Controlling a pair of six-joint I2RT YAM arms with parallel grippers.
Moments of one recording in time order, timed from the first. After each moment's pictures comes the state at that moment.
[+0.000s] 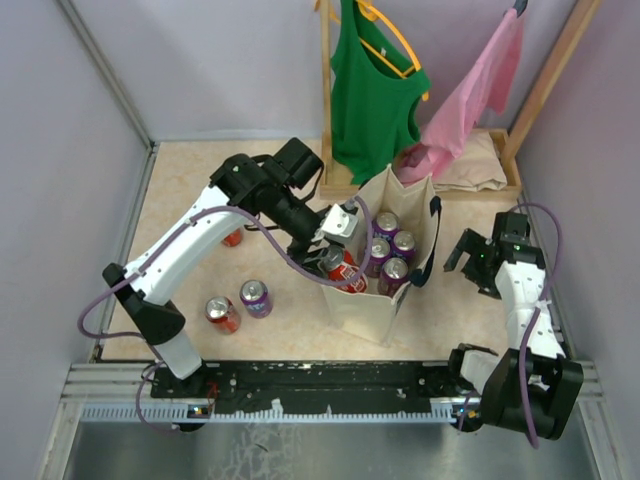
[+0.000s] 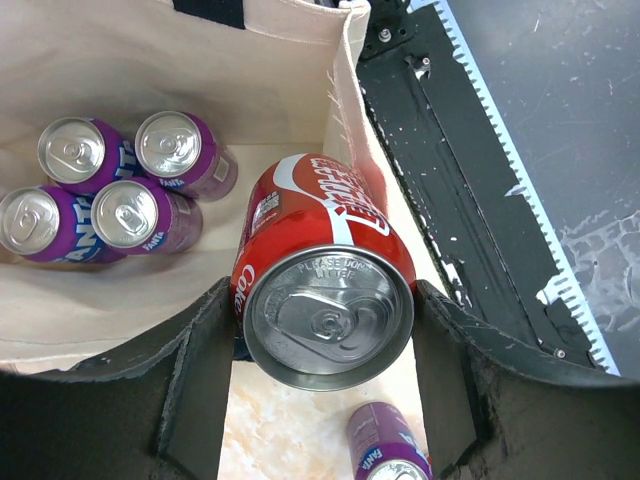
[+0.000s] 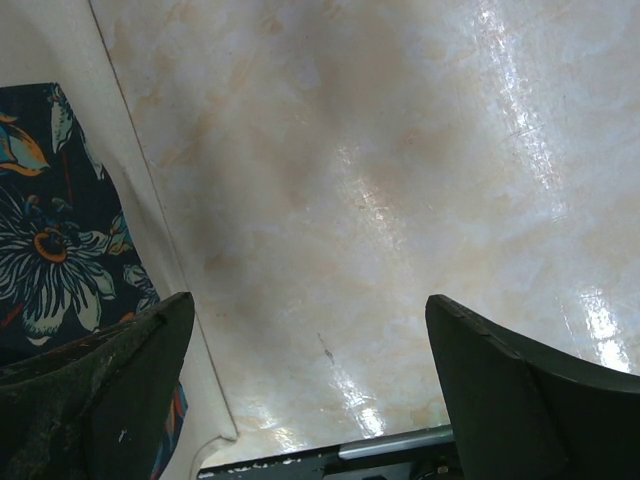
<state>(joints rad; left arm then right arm) -0.85 1.71 2.01 -1.40 0.79 0.98 -0.24 1.06 0.78 -0.83 -0.08 0.34</state>
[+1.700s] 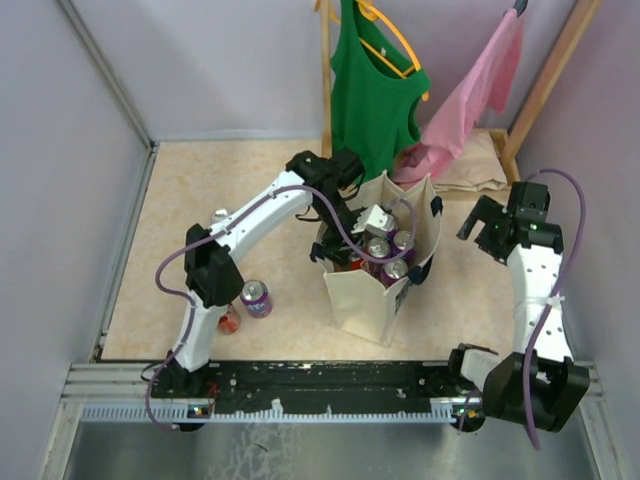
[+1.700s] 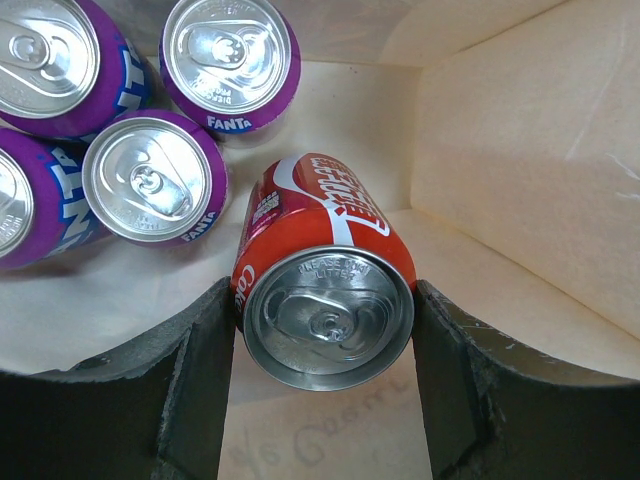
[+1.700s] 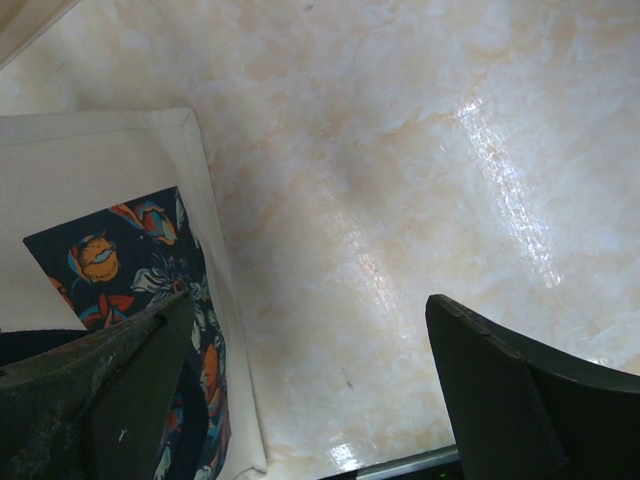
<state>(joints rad) -0.81 2.14 2.18 -1.39 0.70 1.06 -0.24 1.10 1.06 -0.89 -0.02 0.34</state>
